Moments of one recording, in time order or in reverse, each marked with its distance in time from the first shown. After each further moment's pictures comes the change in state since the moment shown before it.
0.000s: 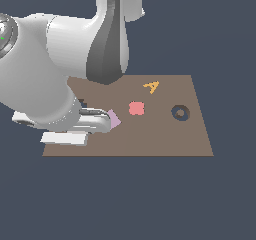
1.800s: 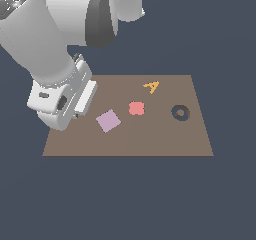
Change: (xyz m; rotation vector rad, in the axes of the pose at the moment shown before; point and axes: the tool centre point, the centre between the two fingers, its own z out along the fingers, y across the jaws) arm -0.078 0.016 -0.006 -0.002 -0.001 -1.380
